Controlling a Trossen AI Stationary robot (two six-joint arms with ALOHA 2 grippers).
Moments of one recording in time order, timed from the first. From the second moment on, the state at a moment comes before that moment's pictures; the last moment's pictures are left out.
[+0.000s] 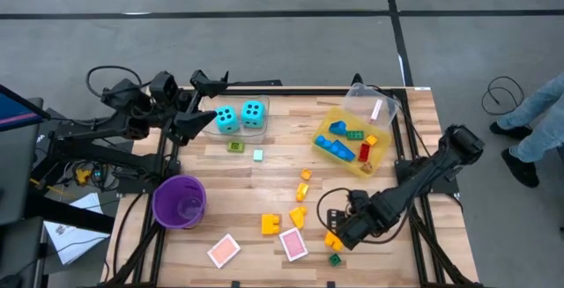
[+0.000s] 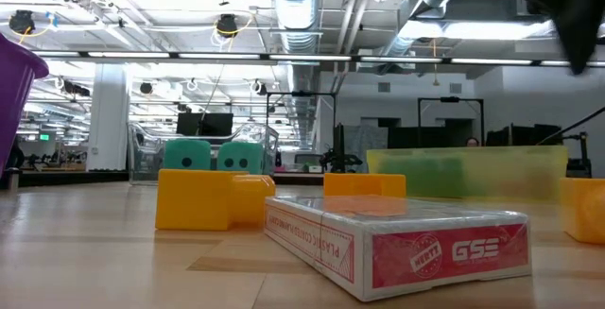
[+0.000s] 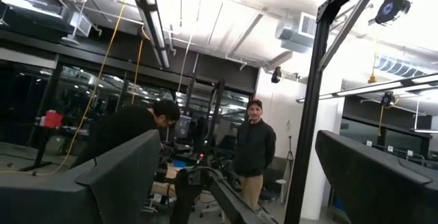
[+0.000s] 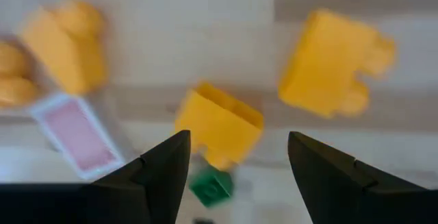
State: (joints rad) left arm 0.09 0.92 1.06 0.38 0.11 -0.30; right arm 0.66 1.63 1.21 -0.97 0.11 2.25
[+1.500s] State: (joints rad) left arm 0.09 0.92 1.06 0.39 0.11 -0.37; right arm 0.63 1.66 0.96 -0.81 -0.06 2.41
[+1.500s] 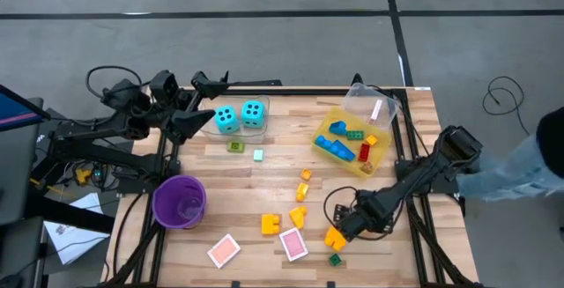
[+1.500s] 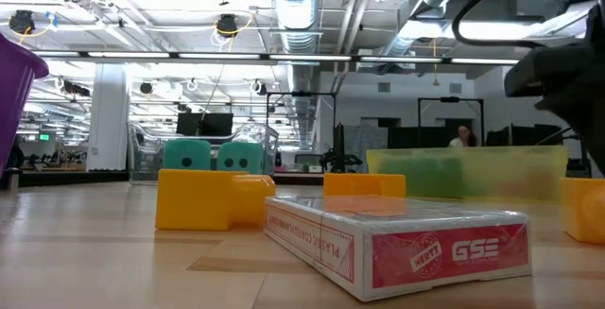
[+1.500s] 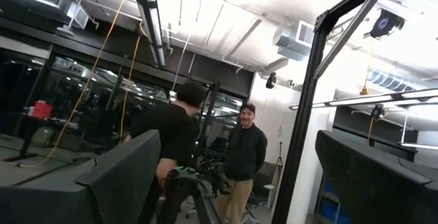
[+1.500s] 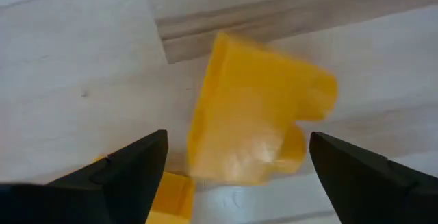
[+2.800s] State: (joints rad) left arm 0.09 0.92 1.06 0.45 0.10 -0.37; right arm 0.65 1.60 0.90 -0.76 0.19 2.25
